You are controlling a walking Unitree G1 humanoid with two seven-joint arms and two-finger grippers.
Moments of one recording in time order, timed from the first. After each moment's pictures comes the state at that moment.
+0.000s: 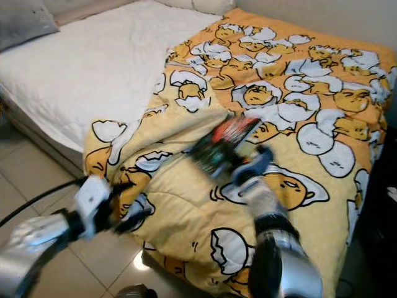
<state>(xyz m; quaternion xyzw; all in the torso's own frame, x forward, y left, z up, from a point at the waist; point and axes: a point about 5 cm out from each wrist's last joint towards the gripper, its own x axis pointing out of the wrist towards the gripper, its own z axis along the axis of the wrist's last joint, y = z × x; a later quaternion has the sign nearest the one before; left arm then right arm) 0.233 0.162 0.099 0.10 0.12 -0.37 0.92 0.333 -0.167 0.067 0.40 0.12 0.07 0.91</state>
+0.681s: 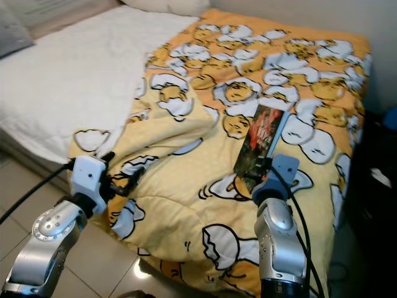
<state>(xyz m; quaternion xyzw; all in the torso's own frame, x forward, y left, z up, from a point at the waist) 0.260 0.166 0.105 0.09 0.05 -0.18 0.98 0.271 -0.175 0.093 0.10 0.09 -0.10 0.99</state>
